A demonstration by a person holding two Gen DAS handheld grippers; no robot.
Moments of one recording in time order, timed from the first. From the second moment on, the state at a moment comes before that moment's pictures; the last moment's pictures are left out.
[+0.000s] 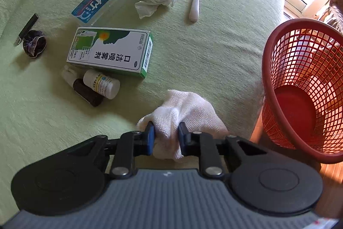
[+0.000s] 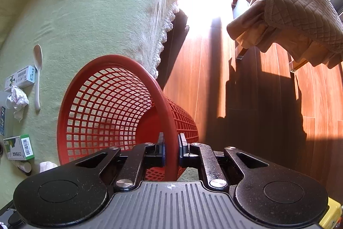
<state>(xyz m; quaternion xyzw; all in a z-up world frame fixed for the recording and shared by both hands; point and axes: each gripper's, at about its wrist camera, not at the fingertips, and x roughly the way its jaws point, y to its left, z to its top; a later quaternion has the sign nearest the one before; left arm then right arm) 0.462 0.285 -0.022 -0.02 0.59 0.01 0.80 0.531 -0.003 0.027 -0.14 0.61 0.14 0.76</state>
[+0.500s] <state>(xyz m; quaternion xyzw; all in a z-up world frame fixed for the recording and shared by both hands) 0.474 0.282 0.058 -0.06 0.57 0.02 0.82 0.538 0.001 0.023 -0.16 0.63 0.15 0.74</state>
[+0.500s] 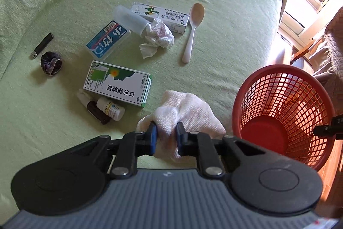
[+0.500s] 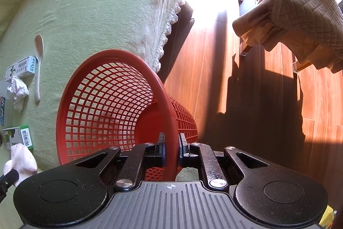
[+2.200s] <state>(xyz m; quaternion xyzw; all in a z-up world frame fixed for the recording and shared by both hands) 0.509 0.227 0.066 -0.03 0.63 -0.06 0.77 0.528 0.013 0.031 -0.16 0.62 0.14 0.75</state>
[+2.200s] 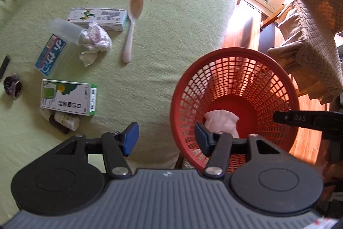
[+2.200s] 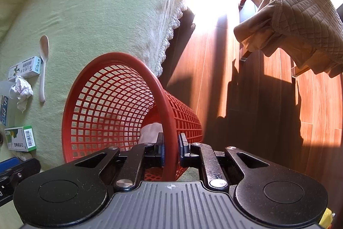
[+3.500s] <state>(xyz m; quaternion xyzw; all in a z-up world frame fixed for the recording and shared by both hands) 0.518 0.367 -0.057 0.08 0.61 -0.07 0.78 0.525 0.015 0.031 -0.15 0.62 0.12 0.76</state>
